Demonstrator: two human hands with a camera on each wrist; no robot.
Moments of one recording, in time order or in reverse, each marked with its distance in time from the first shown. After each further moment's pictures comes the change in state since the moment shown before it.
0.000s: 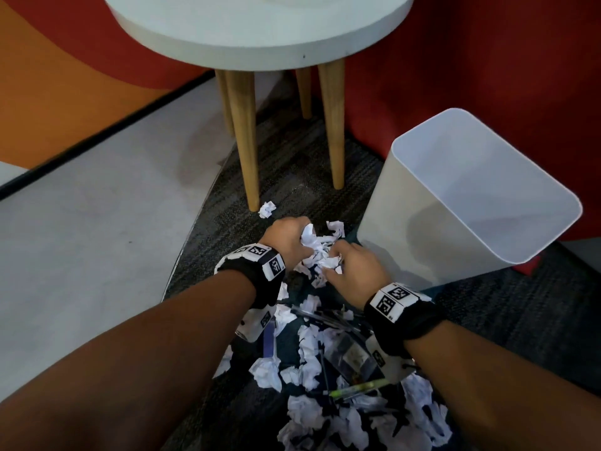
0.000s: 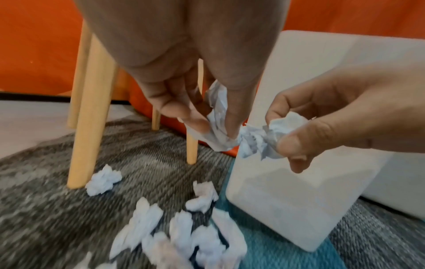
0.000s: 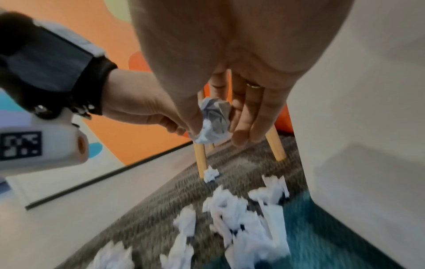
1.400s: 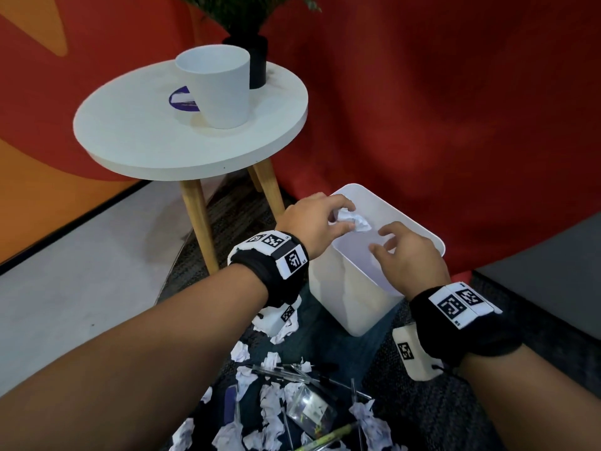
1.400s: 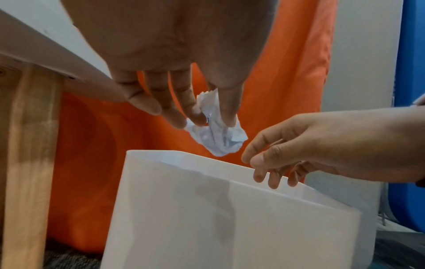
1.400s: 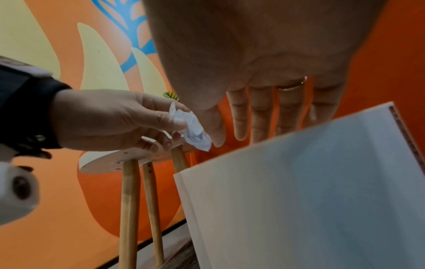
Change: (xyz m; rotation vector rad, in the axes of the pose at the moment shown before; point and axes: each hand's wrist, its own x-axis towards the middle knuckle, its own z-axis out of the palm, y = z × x) left_hand 0.009 0.196 -0.088 -0.075 0.291 0.385; right_hand -0.053 0.053 -0.194 0.028 0.450 0.335
